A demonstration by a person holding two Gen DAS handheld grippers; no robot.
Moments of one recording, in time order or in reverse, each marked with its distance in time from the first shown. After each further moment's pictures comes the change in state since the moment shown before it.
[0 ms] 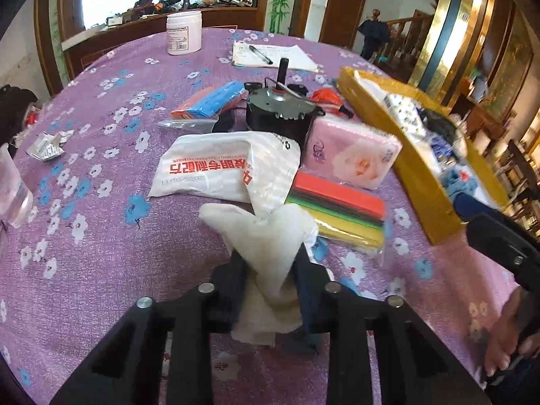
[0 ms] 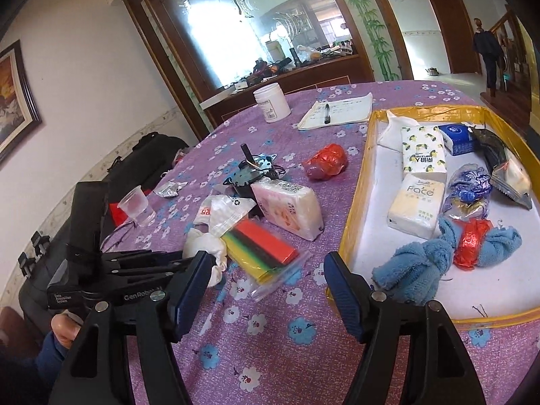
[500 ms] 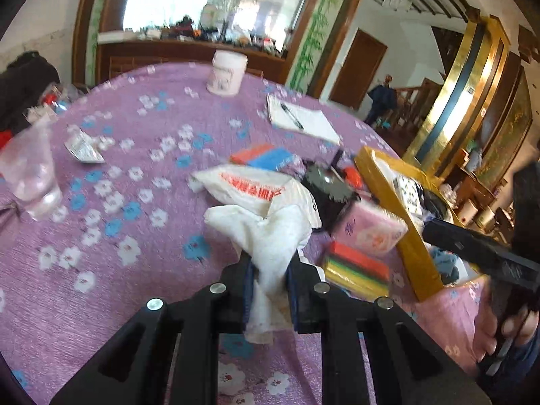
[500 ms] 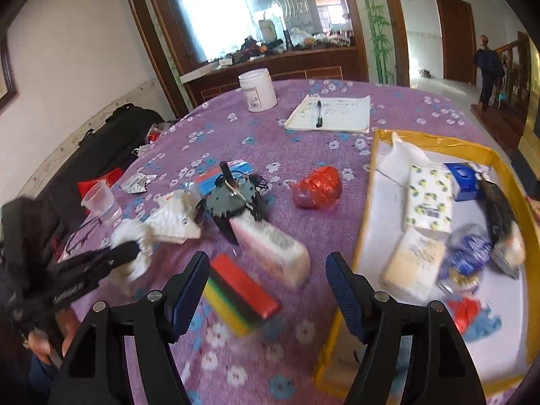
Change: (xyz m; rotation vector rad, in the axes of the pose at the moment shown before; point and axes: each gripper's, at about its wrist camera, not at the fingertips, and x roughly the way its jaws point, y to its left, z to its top) left arm -0.044 0.054 0.004 -0.172 -0.243 -0.039; right arm 0.050 0.009 0.065 -0.075 0.129 -0.136
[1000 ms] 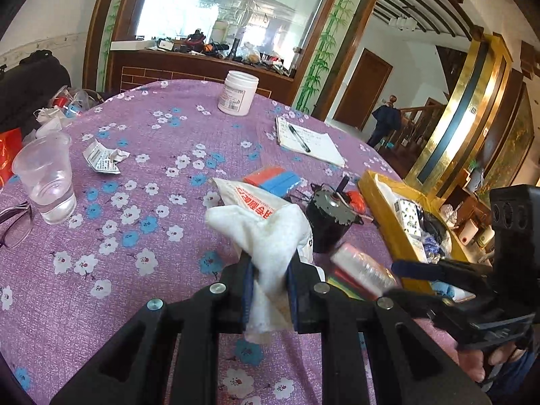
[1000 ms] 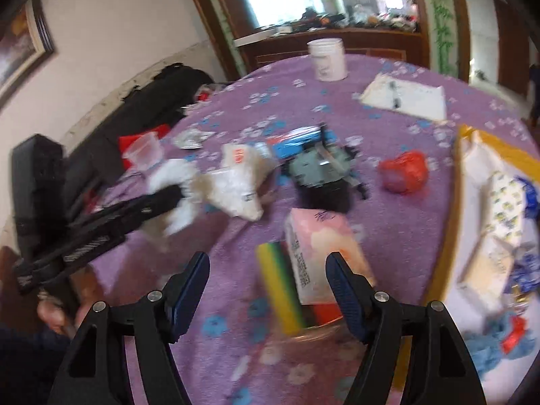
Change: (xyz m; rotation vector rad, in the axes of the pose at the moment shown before) left arm -0.015 0.012 0.004 -0.052 -0.068 -0.005; right arm 0.022 0.047 -0.013 -0.164 0.116 0.129
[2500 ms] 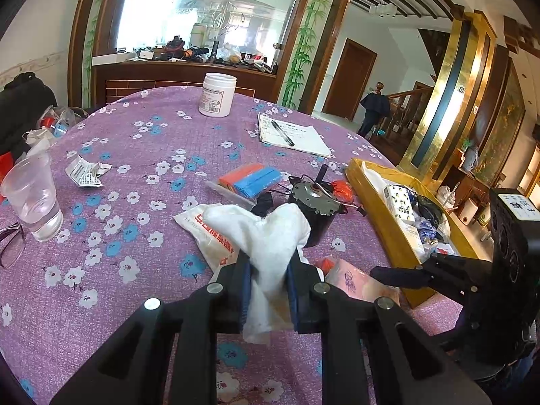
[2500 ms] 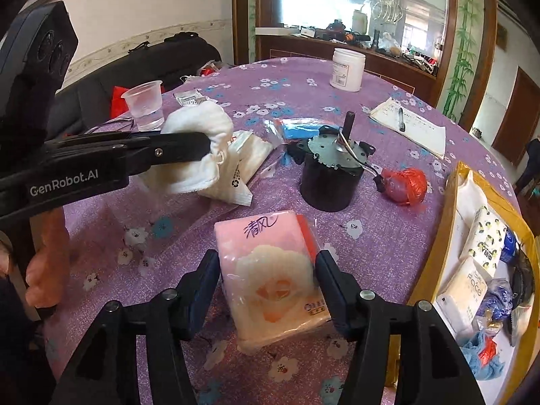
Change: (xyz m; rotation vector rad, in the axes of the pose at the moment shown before) left arm 0.010 -0.022 -0.003 0.101 0.020 -0.010; right arm 0.018 0.035 -0.030 -0.252 0.014 -0.121
